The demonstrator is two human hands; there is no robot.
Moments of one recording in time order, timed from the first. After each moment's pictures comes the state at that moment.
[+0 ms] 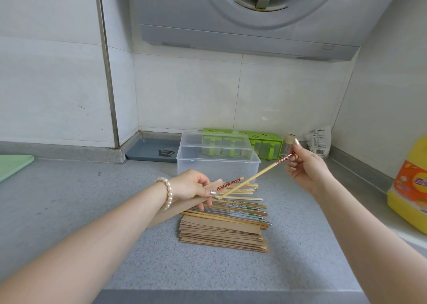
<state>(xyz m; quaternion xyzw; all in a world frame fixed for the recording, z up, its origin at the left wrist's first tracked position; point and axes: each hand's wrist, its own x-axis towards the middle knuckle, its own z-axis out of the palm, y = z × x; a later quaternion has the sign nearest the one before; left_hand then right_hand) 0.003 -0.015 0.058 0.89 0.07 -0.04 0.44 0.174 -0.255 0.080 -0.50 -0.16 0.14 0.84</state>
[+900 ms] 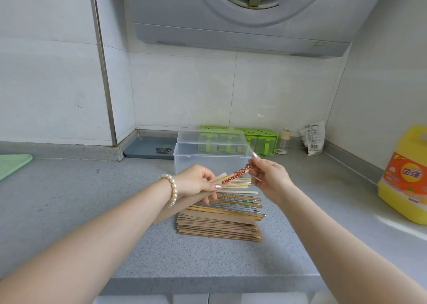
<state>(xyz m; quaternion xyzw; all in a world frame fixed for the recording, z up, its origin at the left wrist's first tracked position) -0.002 -0.040 0.064 0.90 0.04 -0.01 0.44 0.117 -0.217 0.054 -0.59 -0.13 0.20 0.77</state>
